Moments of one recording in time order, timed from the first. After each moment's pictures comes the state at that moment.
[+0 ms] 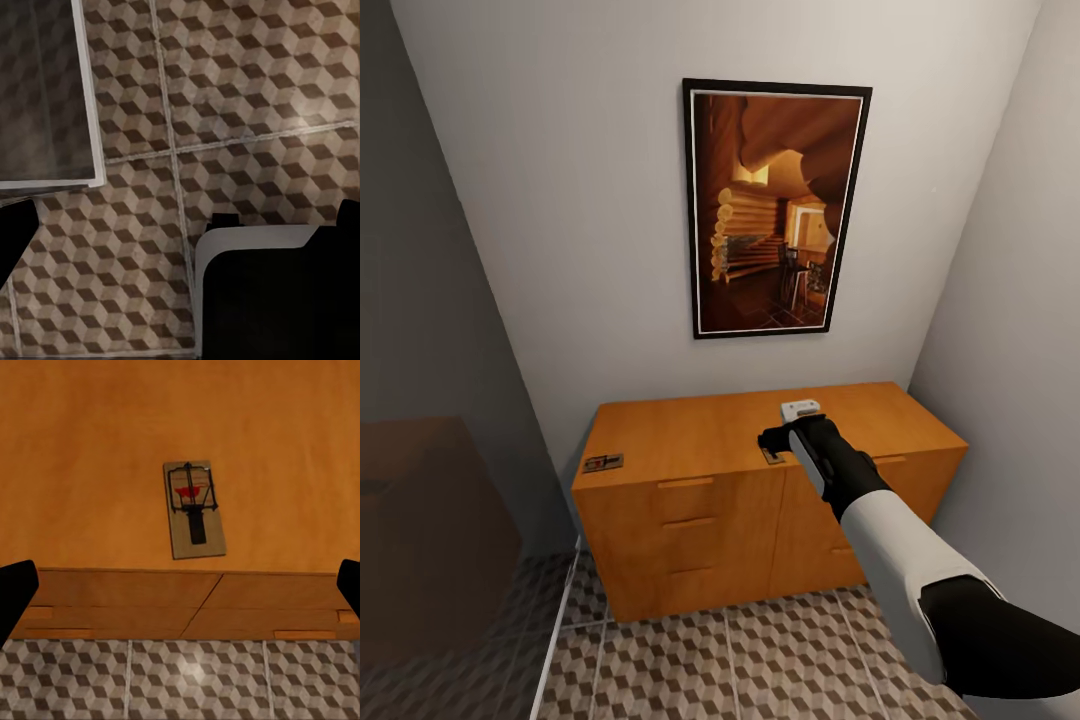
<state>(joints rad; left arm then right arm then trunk) -0.25 0.01 -0.05 0.07 -0.02 -0.38 0.15 -1.03 0.12 0.16 -0.64 -0.03 0.69 -0.08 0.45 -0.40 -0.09</state>
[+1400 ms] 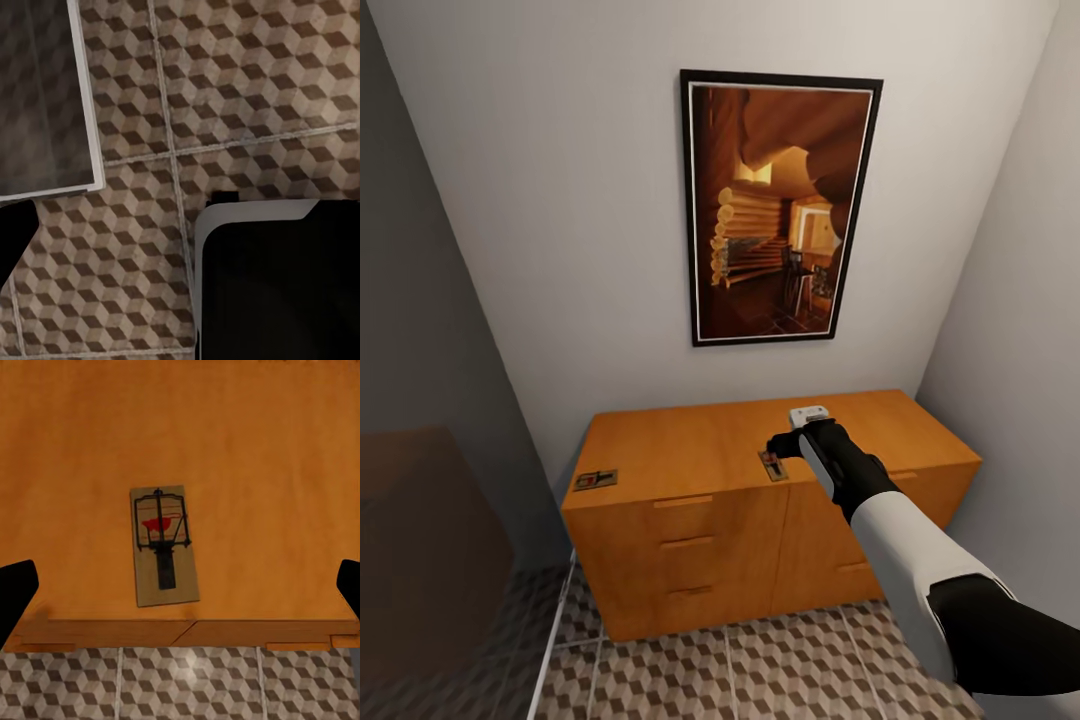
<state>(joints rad) -0.22 0.01 -0.05 0.07 -0.02 -0.38 0.15 -1.03 0.09 0.16 -0.61 -0.04 0.68 -0.05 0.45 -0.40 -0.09</state>
